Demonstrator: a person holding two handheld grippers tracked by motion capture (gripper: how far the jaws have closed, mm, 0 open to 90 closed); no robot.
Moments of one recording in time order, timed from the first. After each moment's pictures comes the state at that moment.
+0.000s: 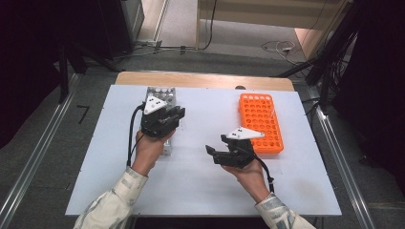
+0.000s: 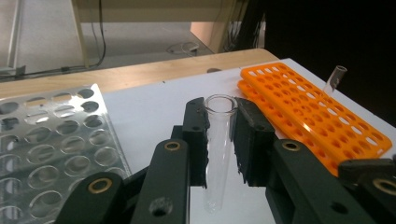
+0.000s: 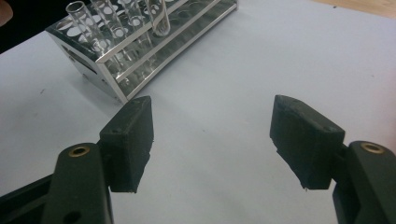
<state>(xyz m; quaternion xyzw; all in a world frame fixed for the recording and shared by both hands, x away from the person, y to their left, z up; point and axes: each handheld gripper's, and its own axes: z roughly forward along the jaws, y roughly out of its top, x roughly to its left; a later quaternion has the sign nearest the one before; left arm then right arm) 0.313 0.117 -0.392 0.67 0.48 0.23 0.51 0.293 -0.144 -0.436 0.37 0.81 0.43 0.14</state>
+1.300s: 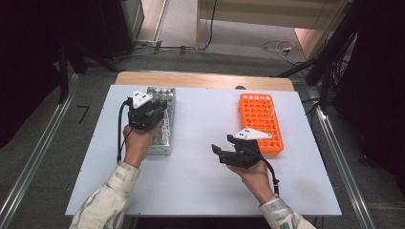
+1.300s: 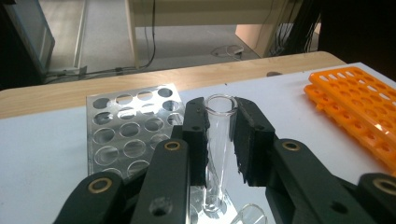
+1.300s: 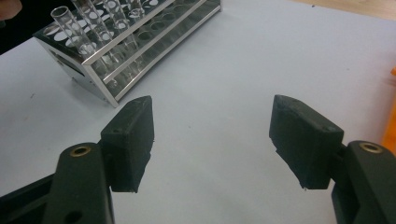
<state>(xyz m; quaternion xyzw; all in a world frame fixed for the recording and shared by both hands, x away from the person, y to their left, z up) 0.331 0.148 -0.404 0.65 0.52 0.30 0.47 0.291 -0.158 -0.435 0.39 0.80 0.43 0.15</state>
